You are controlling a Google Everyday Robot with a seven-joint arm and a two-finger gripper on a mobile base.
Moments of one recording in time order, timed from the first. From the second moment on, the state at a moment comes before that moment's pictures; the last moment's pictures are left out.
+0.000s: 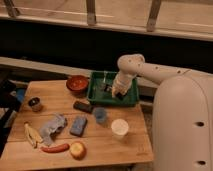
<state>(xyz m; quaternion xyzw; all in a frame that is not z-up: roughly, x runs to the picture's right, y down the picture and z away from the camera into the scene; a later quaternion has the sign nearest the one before) 0.093 0.026 0.866 -0.29 0.15 0.68 0.65</state>
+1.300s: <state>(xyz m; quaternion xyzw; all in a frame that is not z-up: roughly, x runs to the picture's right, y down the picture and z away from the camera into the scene) 0.090 0.032 0.859 -0.28 0.16 0.68 0.66</state>
